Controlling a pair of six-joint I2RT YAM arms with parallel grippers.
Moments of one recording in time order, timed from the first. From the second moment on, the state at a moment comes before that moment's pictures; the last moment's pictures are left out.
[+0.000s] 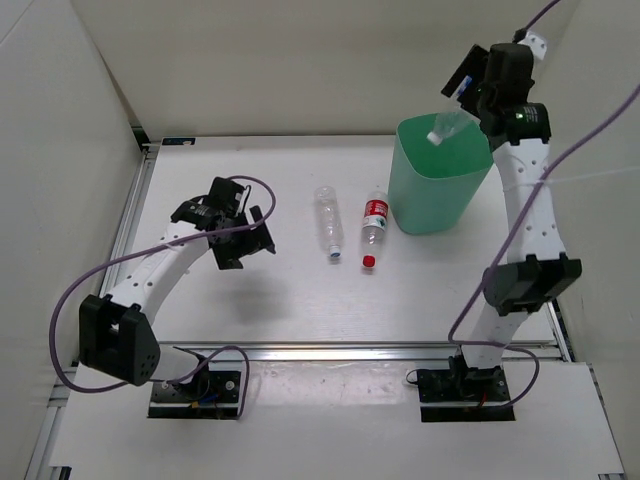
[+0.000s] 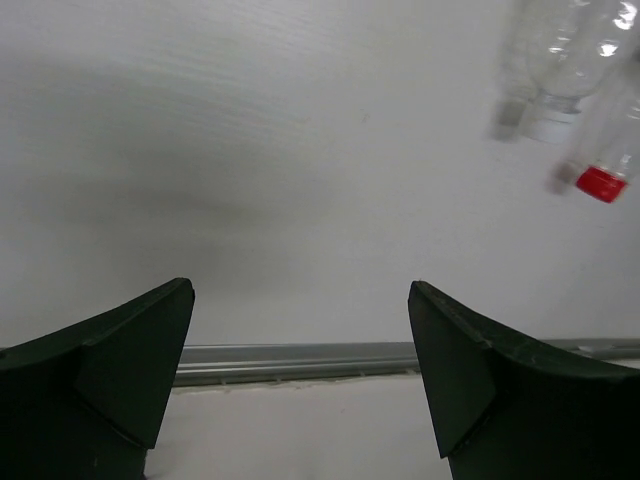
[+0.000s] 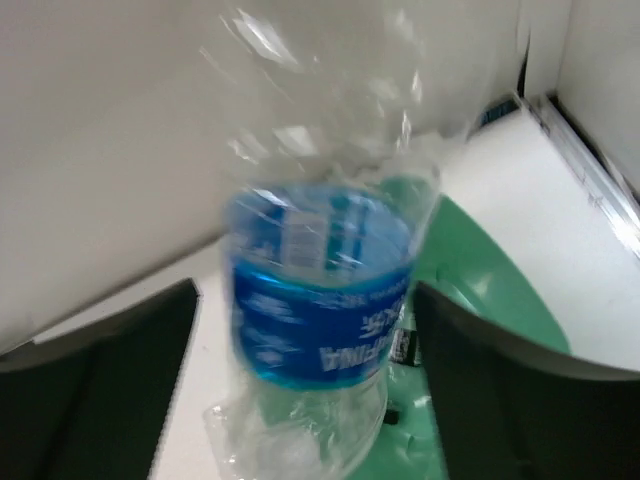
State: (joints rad) left arm -0.35 1.36 1.13 -0.90 0.05 -0.68; right arm 0.13 1.75 2.23 -0.75 0.27 0.49
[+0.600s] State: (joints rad) left arm -0.42 2.05 2.01 -0.75 0.17 -0.66; right arm 0.15 1.32 1.67 -0.83 0.04 0.55
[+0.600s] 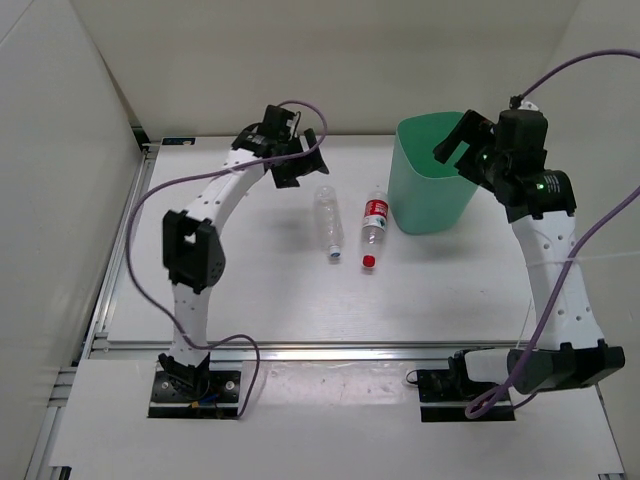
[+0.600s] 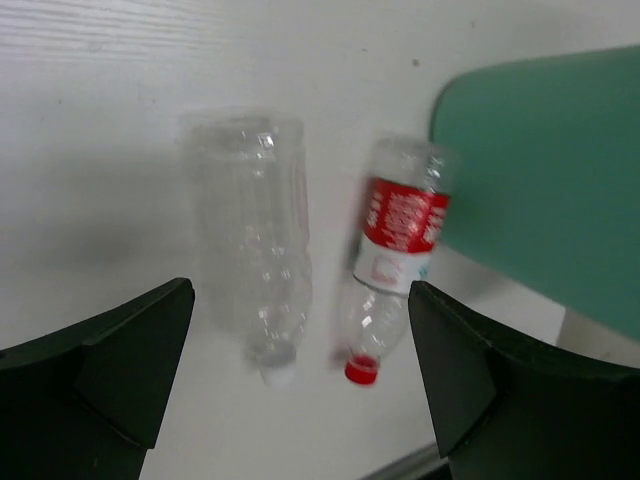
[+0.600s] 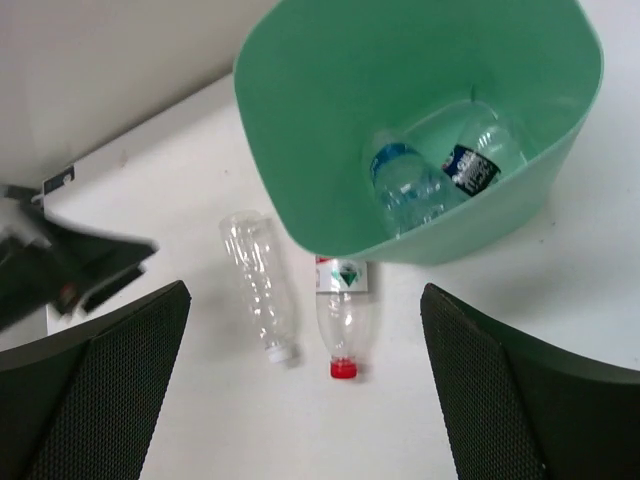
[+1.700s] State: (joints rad) left arm -0.54 2.38 2.16 -0.85 0.17 -0.56; right arm 0.07 1.20 1.38 -0.87 -0.08 0.57
